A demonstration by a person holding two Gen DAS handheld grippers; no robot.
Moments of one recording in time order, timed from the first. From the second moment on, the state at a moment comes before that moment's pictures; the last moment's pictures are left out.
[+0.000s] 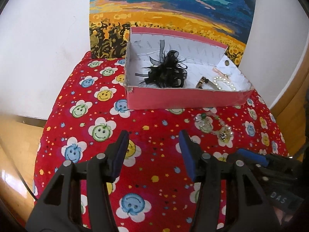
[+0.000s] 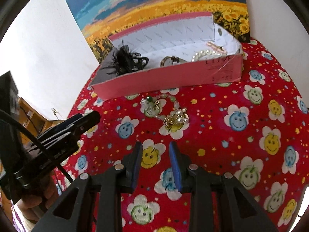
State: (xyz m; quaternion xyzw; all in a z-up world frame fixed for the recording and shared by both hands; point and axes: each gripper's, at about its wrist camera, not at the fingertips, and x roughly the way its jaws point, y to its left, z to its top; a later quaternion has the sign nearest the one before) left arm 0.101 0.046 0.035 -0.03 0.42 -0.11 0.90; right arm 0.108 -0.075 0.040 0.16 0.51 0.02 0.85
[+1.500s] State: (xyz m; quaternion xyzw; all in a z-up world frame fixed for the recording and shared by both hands) left arm 0.095 0.066 0.036 -0.07 0.42 -0.11 0.90; right arm 0.140 -0.069 0.024 0.09 0.49 -0.03 0.87
